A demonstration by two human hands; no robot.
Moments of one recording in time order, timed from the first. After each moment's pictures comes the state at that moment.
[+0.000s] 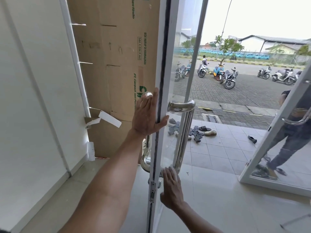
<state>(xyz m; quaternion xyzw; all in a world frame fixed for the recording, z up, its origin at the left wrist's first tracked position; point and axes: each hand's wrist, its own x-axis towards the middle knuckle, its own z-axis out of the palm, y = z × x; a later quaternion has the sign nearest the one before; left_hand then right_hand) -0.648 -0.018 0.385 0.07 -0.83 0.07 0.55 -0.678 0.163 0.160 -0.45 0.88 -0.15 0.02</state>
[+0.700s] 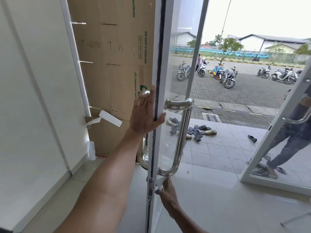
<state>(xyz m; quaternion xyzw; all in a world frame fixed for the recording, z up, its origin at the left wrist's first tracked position) -0.636 -0.027 0.386 0.09 -0.84 0.06 0.53 -0.652 0.154 0.144 -0.25 0.68 -0.63 0.29</state>
